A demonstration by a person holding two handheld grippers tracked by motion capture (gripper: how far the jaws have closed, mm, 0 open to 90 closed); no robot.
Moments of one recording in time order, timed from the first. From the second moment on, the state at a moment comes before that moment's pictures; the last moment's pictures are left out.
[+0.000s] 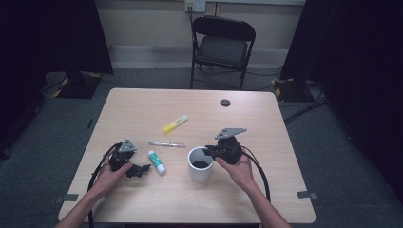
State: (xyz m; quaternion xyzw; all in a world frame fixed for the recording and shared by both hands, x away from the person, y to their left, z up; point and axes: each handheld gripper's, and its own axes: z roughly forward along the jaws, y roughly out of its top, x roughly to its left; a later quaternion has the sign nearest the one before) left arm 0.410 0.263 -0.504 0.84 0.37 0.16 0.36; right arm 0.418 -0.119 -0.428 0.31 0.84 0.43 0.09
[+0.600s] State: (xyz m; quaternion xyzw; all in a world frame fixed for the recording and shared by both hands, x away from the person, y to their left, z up) left arm 0.411 0.263 -0.504 0.84 0.37 0.16 0.36; right arm 0.408 -0.096 -0.428 0.28 0.85 0.43 0.07
